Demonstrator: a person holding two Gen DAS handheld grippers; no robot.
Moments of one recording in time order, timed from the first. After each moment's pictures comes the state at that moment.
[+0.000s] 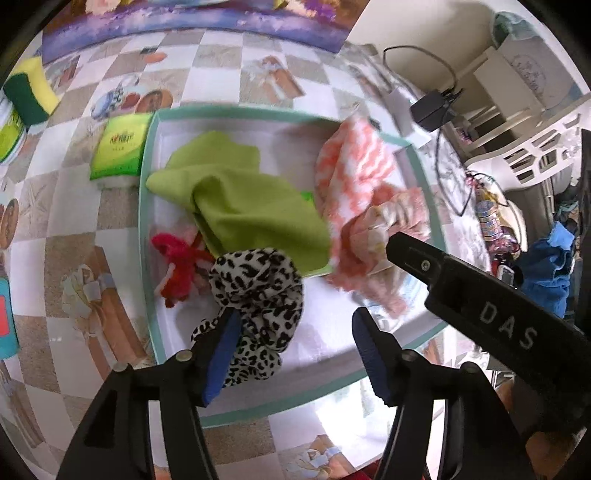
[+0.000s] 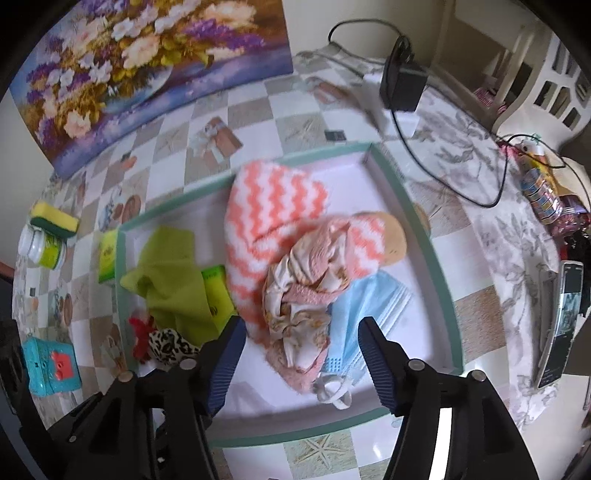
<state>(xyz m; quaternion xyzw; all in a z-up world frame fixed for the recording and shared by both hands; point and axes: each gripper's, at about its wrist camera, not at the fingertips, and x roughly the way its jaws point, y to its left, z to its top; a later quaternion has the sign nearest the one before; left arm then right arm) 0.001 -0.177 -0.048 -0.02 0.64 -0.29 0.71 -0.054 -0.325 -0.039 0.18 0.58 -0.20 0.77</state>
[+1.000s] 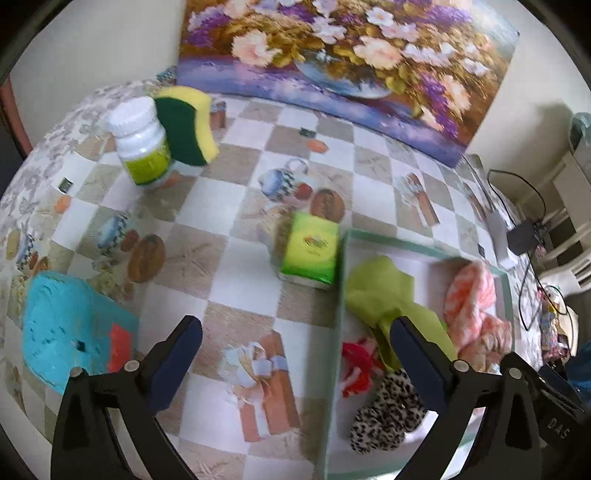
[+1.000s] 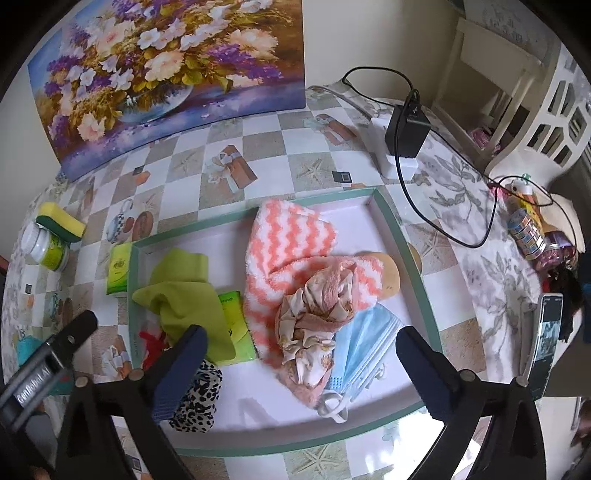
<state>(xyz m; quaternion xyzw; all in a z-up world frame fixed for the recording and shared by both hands) 0.054 -0.082 -0.027 -0.05 0.55 -0.10 0.83 -0.046 -0.305 -0.017 0.12 0.55 -0.21 0.80</state>
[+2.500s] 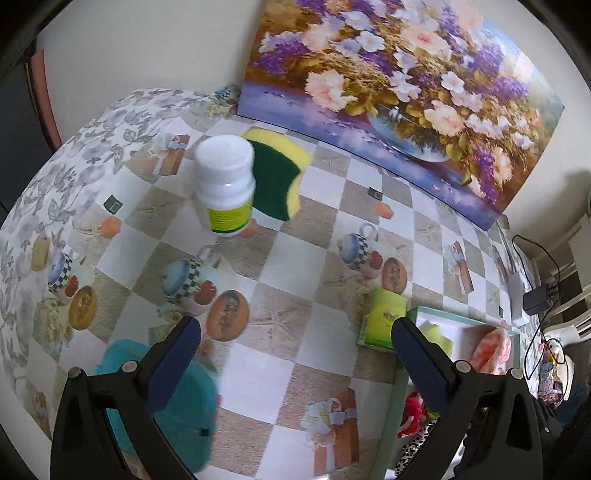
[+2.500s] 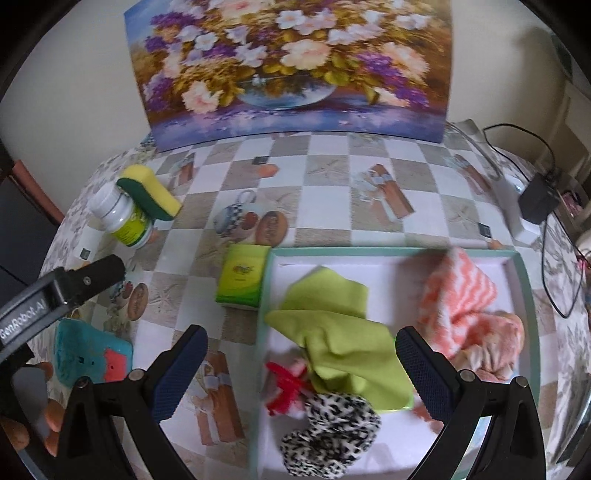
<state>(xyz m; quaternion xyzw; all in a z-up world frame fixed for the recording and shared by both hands) 0.098 0.004 -0.011 -0.10 0.53 -0.05 0.84 0.020 -0.202 -0.032 0.09 0.53 -0.06 0.84</state>
